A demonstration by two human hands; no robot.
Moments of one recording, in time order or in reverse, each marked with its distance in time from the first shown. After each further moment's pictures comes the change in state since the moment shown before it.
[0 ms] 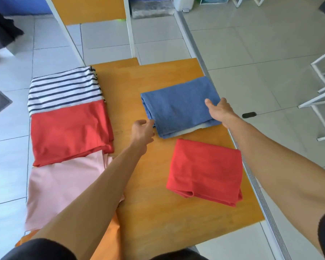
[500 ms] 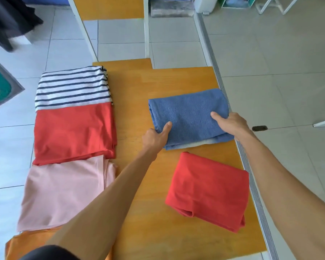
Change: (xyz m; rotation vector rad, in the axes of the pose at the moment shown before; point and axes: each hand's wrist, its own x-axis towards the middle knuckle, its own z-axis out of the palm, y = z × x) left_hand 0.020 0.000 0.023 0.211 0.021 0.035; right_hand 0.026 -0.004 -0.004 -0.107 -0.085 -0.042
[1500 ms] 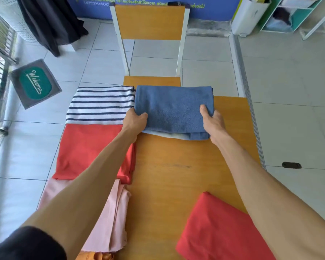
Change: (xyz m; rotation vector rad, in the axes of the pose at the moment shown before) left_hand 0.098 0.066 -0.137 -0.006 0.354 0.100; right_hand 0.036 -0.170 0.079 0.601 -0.083 -0.263
